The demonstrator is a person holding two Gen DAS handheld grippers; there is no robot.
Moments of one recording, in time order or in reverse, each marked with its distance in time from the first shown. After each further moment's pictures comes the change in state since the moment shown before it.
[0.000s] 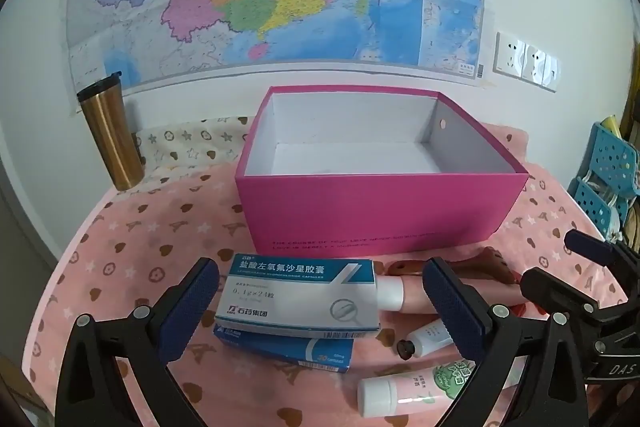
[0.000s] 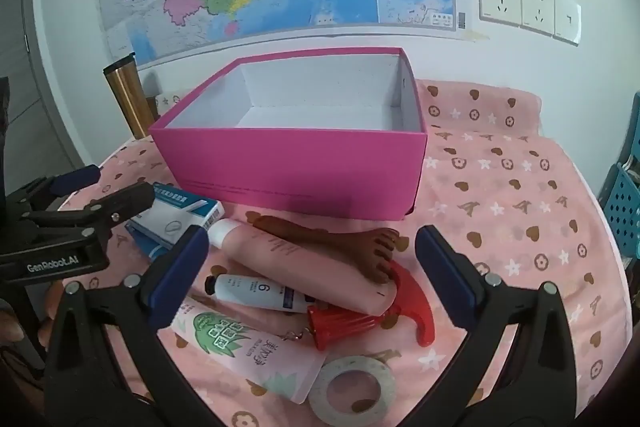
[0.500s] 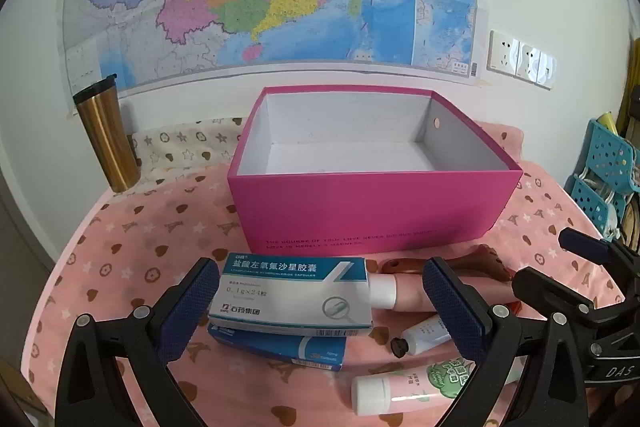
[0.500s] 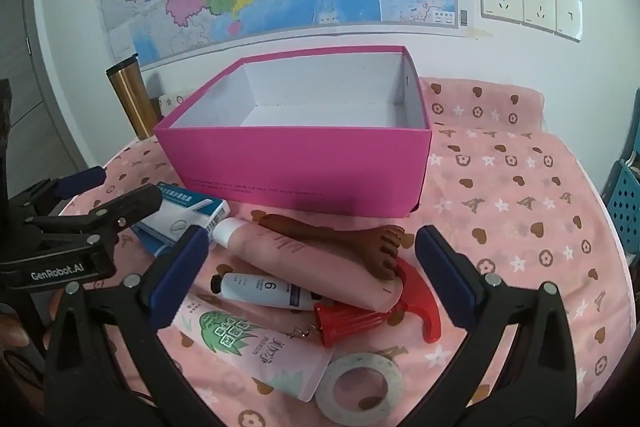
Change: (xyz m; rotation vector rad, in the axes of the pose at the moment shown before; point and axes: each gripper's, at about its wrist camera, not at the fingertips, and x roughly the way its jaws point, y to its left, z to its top) left arm 0.000 -0.004 0.001 0.000 0.009 -0.012; right arm 0.000 0.000 -0.004 0.007 -0.011 0.020
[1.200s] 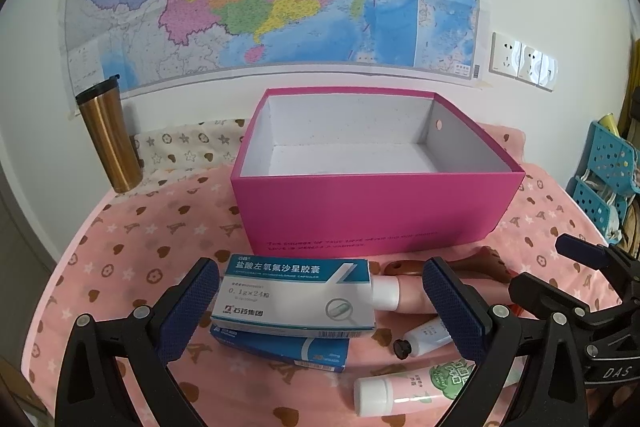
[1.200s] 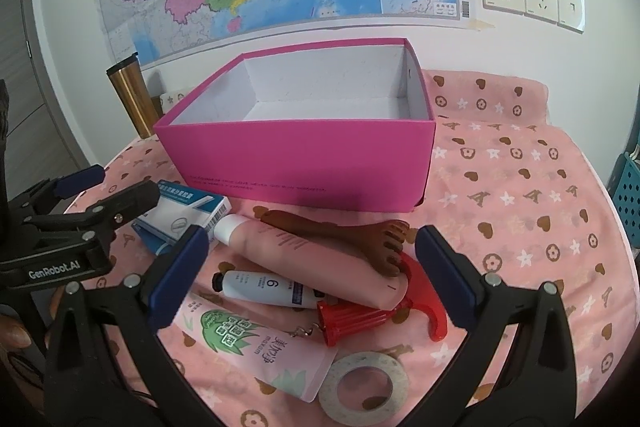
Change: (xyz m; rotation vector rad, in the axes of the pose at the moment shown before) left arm 0.001 0.002 -0.001 -0.001 -0.005 0.003; right arm 0.003 0.002 0.001 0.011 0.022 0.009
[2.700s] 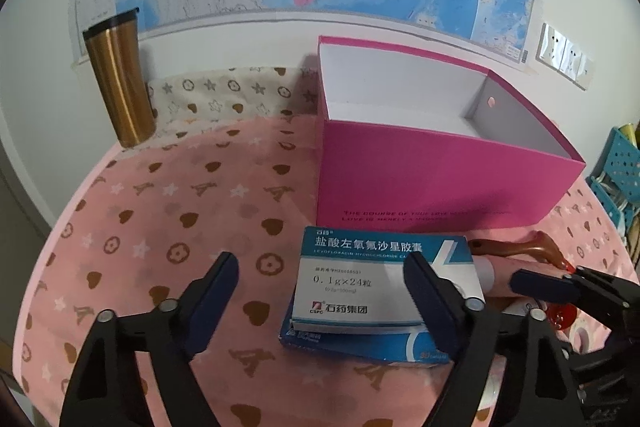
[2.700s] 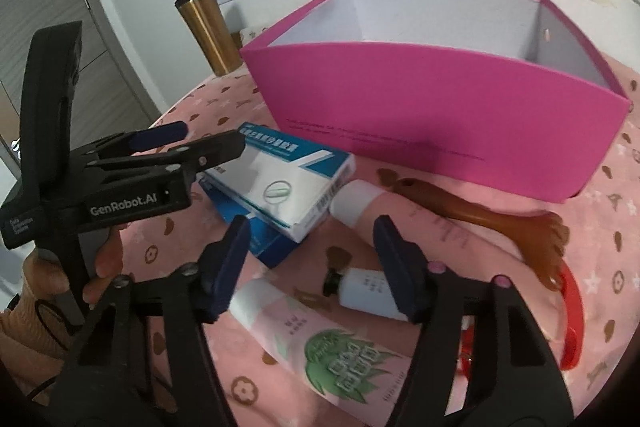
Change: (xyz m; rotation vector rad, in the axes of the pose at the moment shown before) left arm 0.049 0.071 -0.013 -0.077 0.133 -0.014; right arm 0.072 0.065 -0.011 -0.098 0.183 0.280
